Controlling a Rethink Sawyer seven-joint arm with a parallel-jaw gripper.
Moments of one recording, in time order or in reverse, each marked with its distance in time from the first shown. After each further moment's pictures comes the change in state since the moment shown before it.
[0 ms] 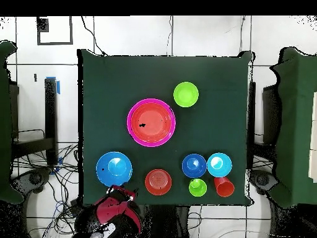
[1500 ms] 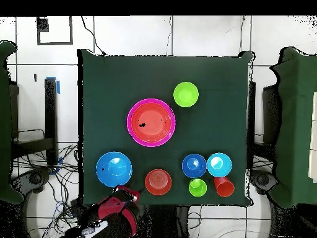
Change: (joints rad) arm 0.098 0.135 -0.085 -0.043 0.084 -0.032 0.000
